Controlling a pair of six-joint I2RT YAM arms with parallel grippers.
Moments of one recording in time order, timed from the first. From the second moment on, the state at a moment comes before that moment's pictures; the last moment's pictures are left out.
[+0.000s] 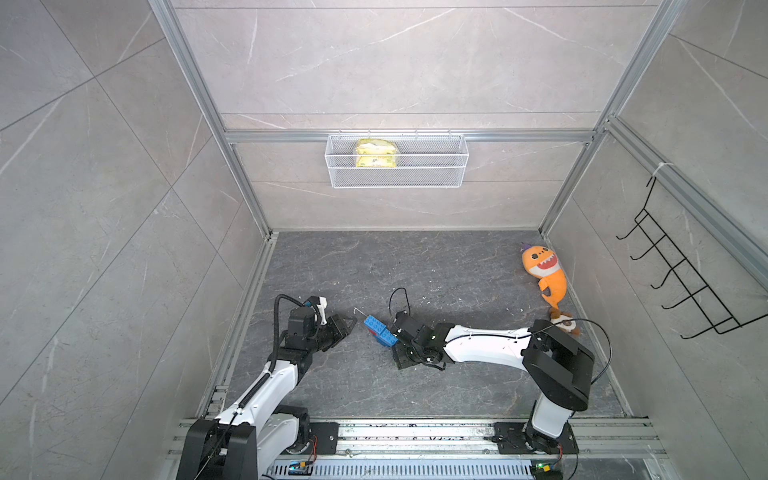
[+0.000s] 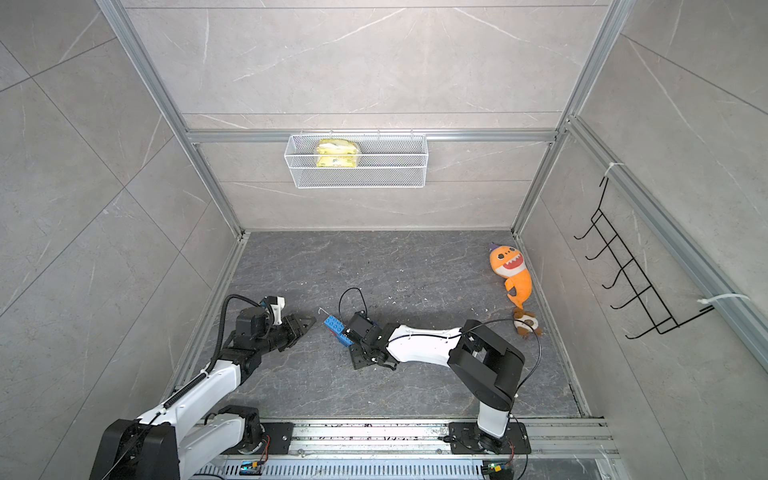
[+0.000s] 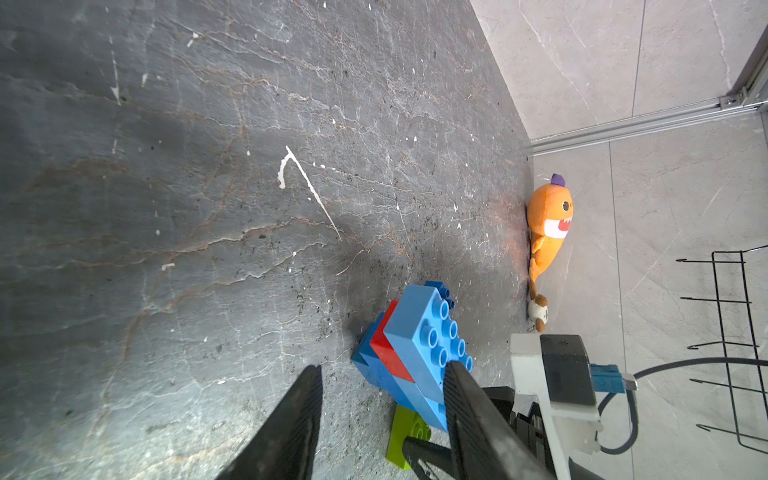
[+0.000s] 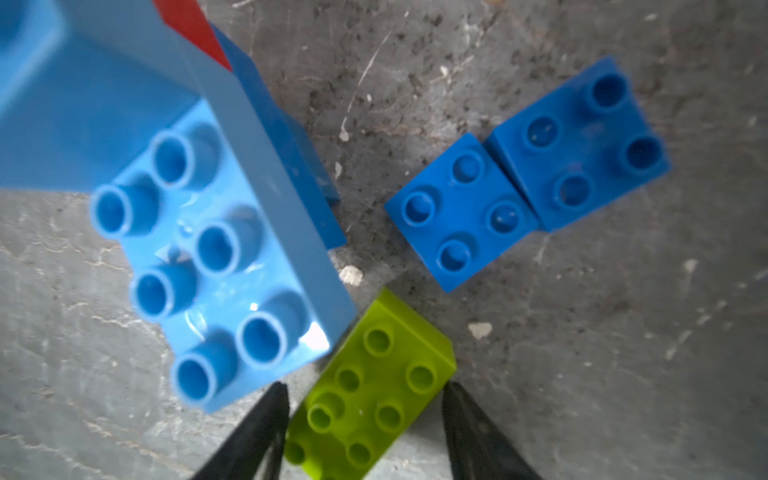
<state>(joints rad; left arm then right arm) -0.16 1.03 0.36 0.03 0.52 -0.79 1.02 1.79 1.05 -0.41 0.07 0.63</state>
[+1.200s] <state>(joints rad) -0.16 1.01 0.35 0.01 0.54 -0.79 0.99 1.81 1.10 -0.49 0.09 0.47</state>
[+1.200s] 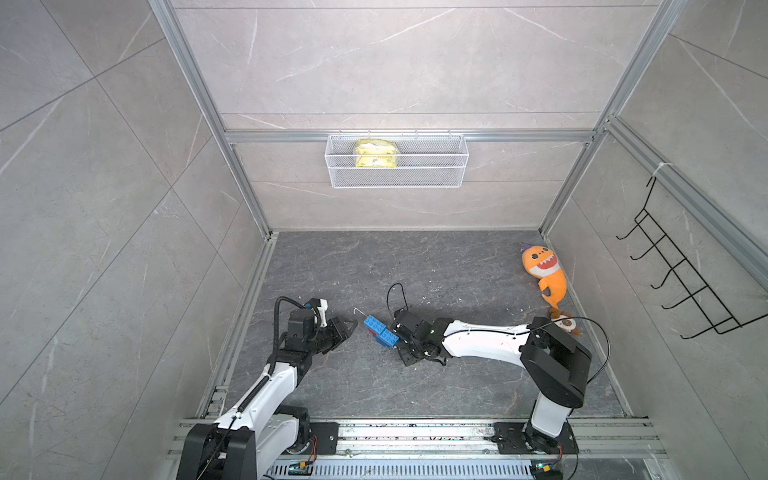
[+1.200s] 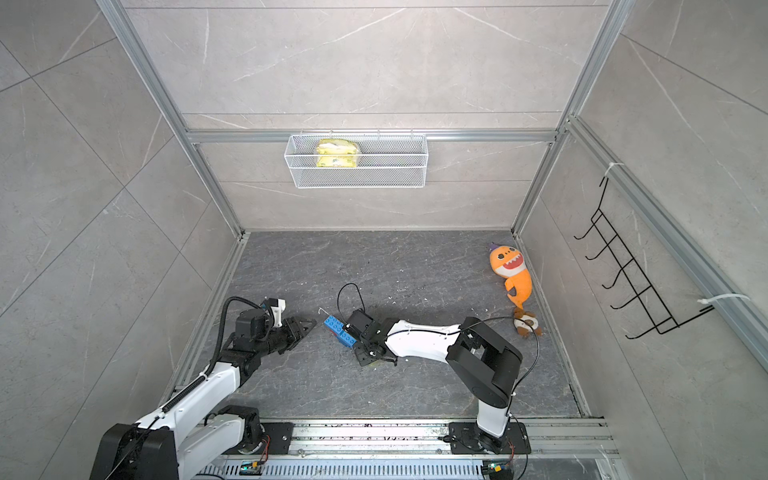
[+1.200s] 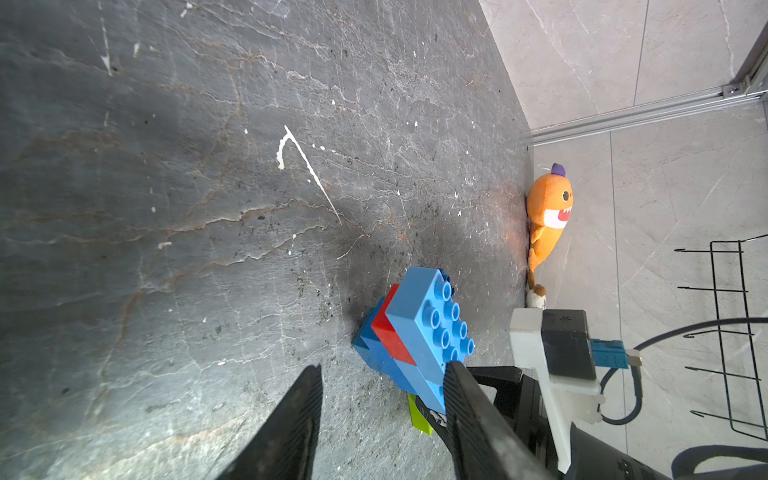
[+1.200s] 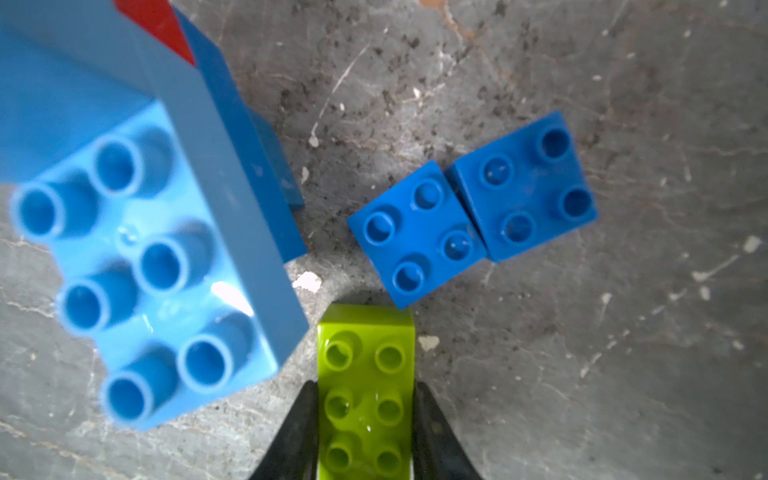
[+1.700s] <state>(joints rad) -0.16 1.22 0.36 0.14 0.67 -0.78 0.86 1.62 1.07 -0.56 0.01 0.24</state>
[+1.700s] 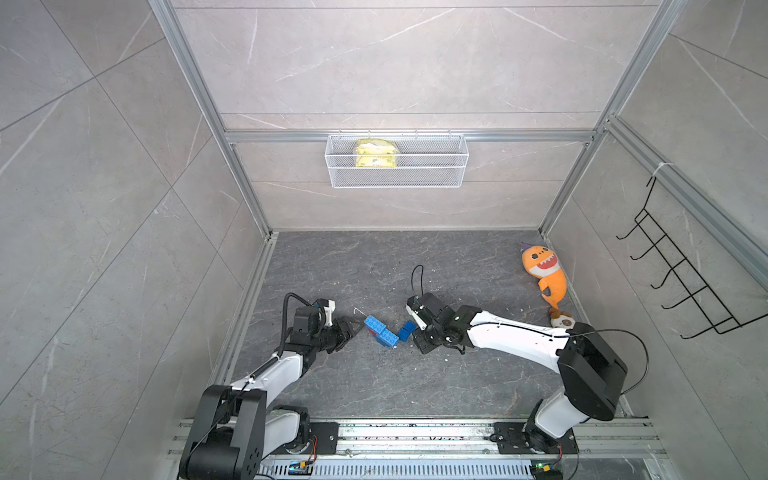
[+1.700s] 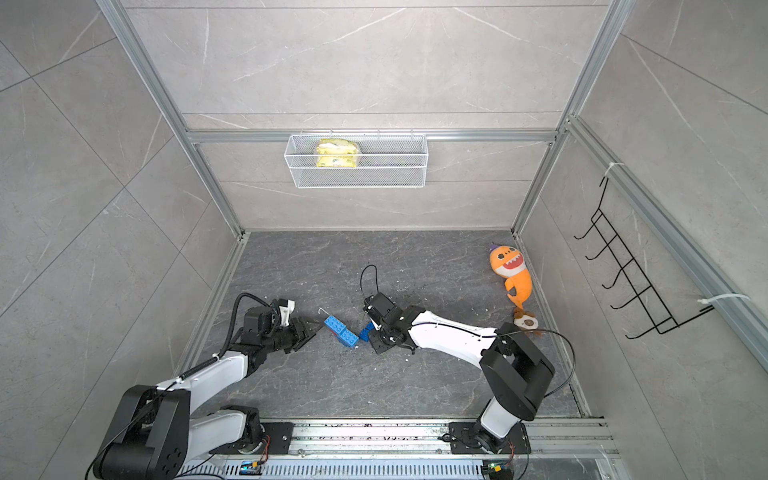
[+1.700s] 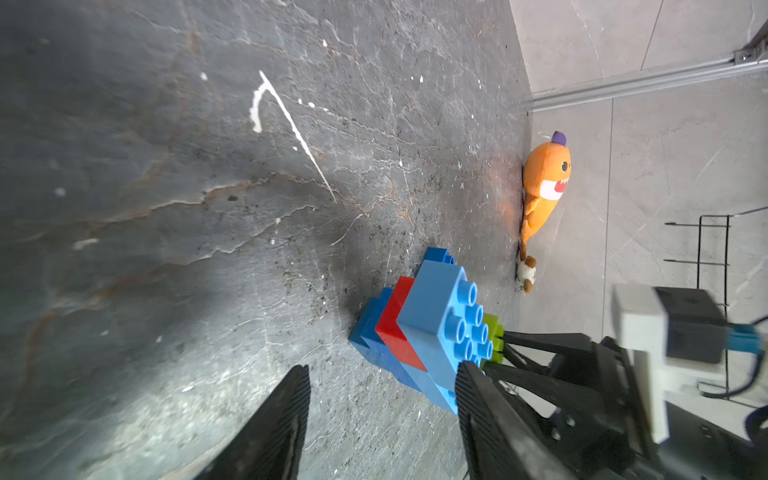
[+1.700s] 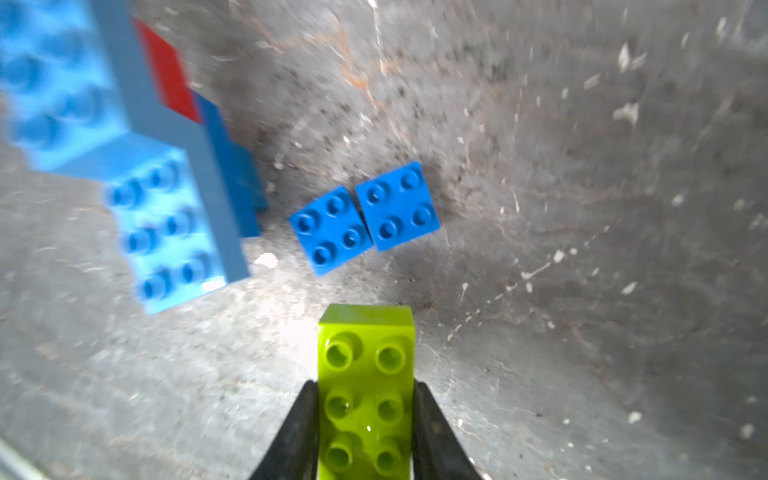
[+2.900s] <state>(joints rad) -0.16 1.40 0.43 0.36 0.81 -0.79 0.91 1.90 1.54 -0.82 -0.12 -0.05</state>
